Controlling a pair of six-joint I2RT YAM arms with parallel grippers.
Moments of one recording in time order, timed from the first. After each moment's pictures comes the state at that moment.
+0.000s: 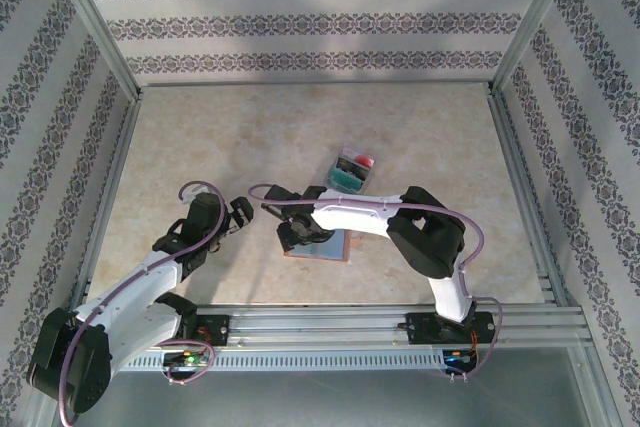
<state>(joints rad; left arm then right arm) -0.36 0.94 0.39 -0.22 -0.18 -0.82 1.02 2.00 1.38 -0.76 0.10 0.66</state>
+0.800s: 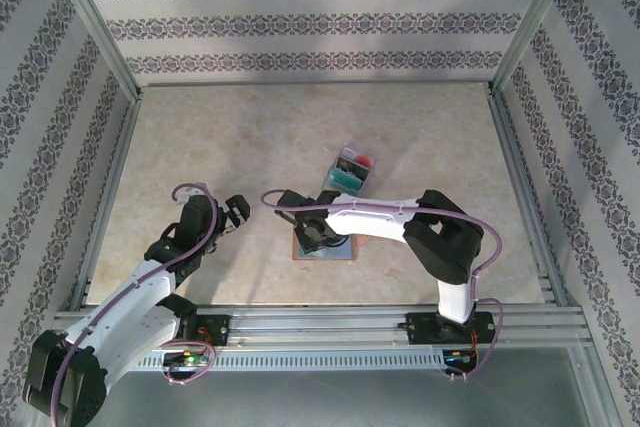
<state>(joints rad) -0.36 0.82 0.39 -0.26 -0.19 -0.82 1.00 1.88 1.24 -0.77 0.16 0.63</state>
